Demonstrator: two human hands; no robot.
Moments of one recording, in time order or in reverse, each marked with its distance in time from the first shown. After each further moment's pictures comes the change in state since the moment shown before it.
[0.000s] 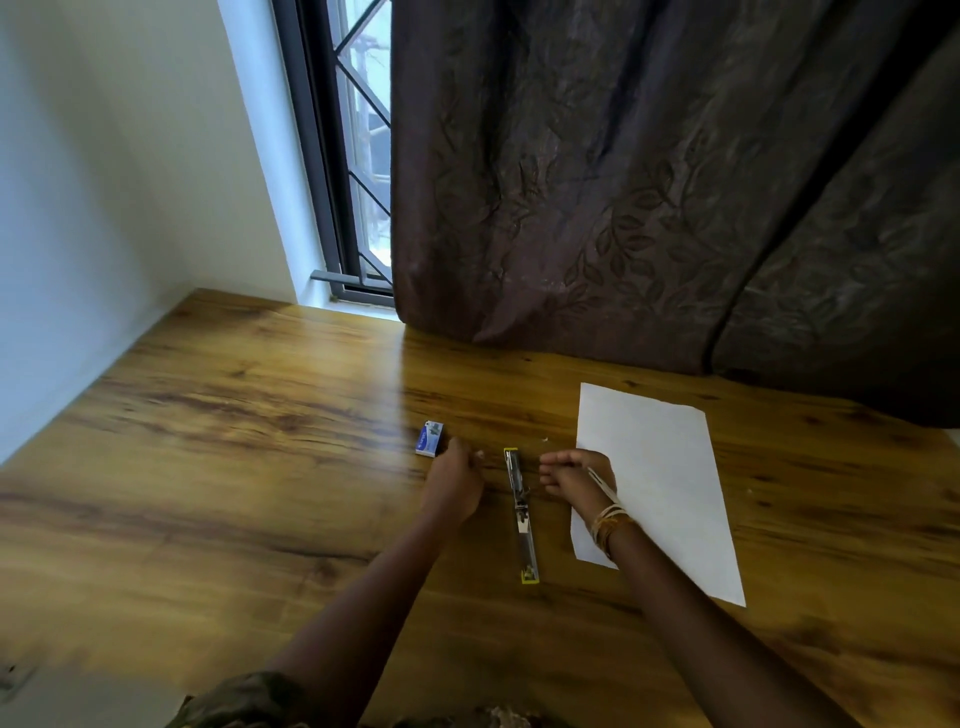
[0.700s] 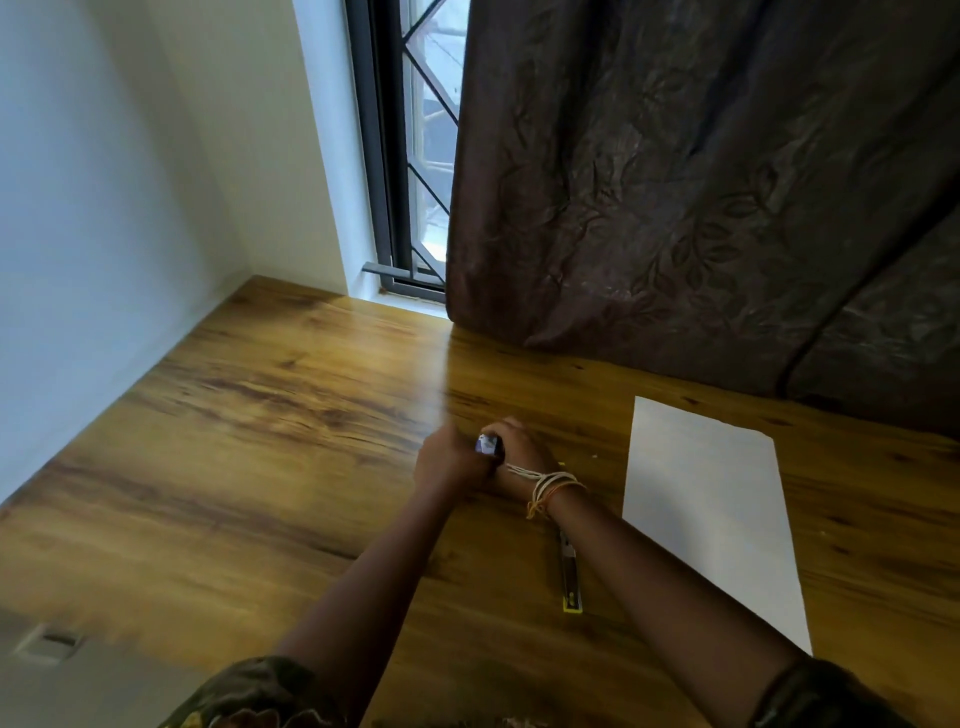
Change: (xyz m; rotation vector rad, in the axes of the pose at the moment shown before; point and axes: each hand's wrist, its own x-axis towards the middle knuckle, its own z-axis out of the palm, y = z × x) left_hand 0.046 -0.022 -0.049 0.190 0.039 -0.266; right_hand 0.035 -0.035 0.112 -0.746 -0.356 -0.538
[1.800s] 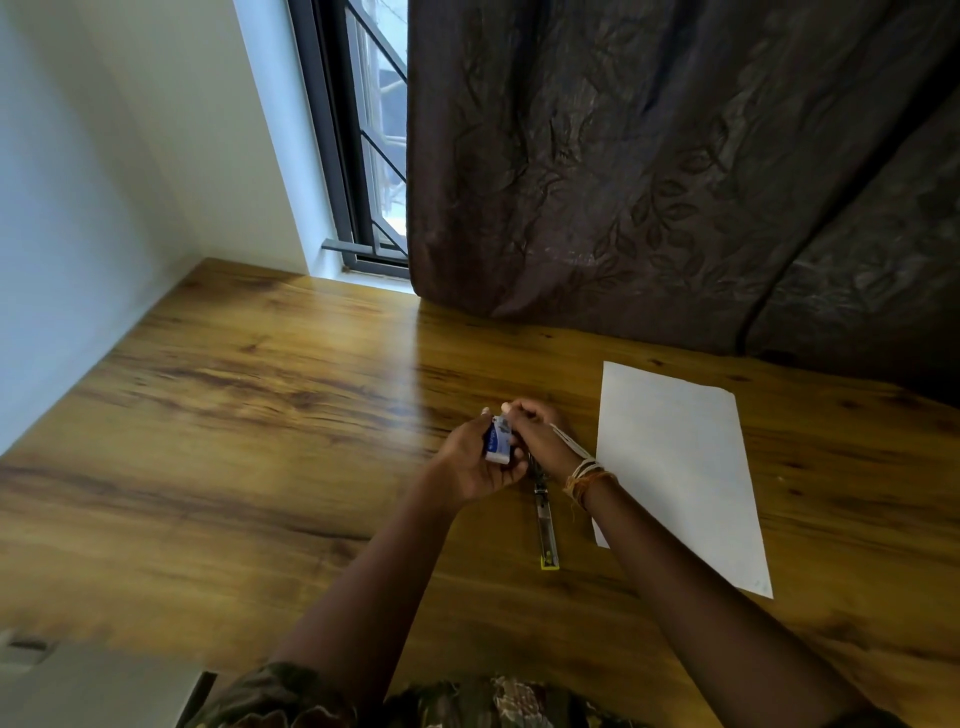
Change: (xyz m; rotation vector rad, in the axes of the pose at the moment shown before) left_hand -0.044 0.032 0.021 -1.375 -0.793 -0.445; right_hand -0.055 0.015 -0.036 0.582 0.139 0.159
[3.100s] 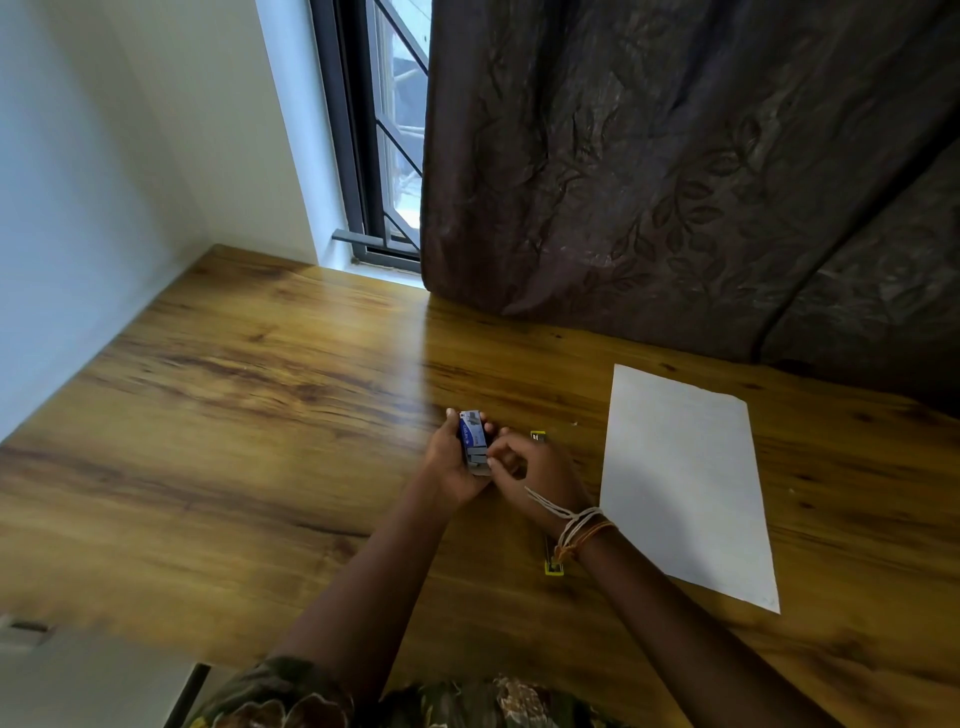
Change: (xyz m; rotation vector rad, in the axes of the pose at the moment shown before) left_hand 0.010 0.002 -0.026 -0.384 -0.075 0.141; right_hand -0.032 0.013 0.022 -0.455 0.023 -0.328
